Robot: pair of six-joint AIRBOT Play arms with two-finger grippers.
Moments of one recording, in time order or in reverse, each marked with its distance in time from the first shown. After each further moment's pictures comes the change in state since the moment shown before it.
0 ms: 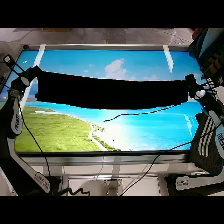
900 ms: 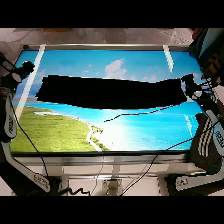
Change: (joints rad) left arm 0.047 0.113 0.001 0.016 -0.210 -0.043; right arm 0.012 -0.022 0.008 -0.014 -0.017 -0.016
